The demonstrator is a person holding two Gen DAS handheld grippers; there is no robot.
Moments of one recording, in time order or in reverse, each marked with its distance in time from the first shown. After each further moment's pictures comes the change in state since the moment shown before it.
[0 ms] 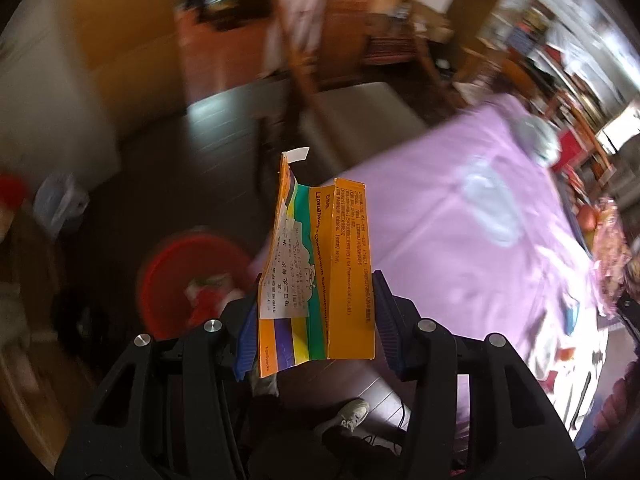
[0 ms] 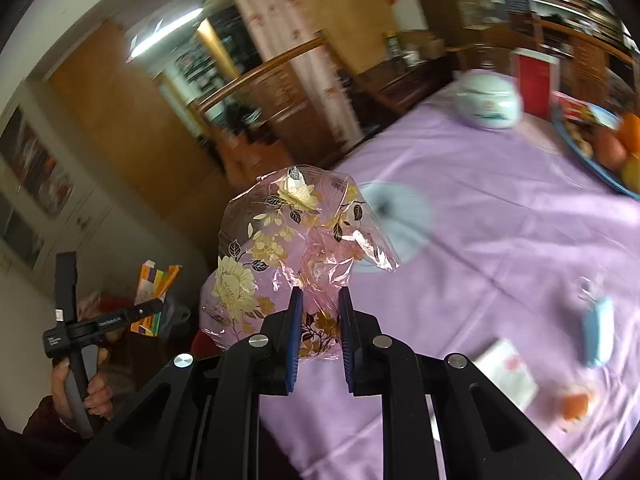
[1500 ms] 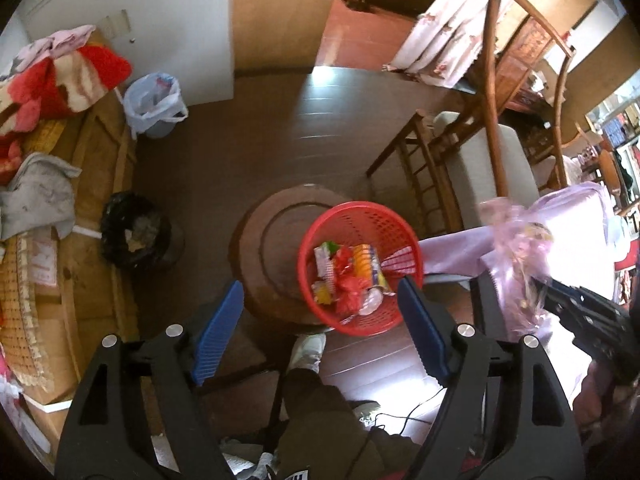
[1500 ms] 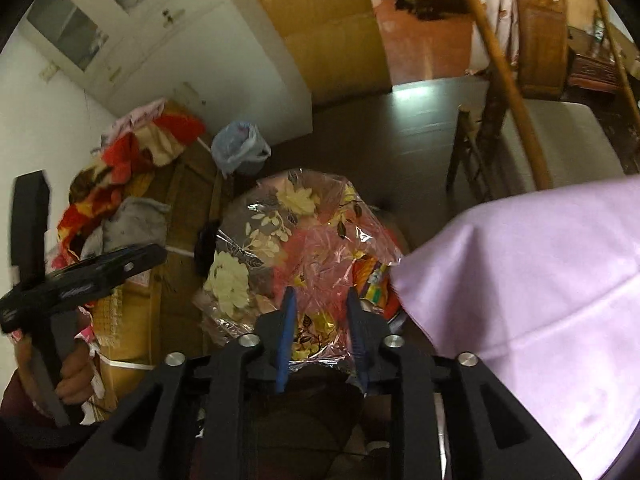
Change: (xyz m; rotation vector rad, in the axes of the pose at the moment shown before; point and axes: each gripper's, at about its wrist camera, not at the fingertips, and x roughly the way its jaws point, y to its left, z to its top) left arm -0.030 0.206 -0.043 -0.361 0.030 0.156; right arm 0.234 0.267 -0.049 -0.474 0.527 0.213
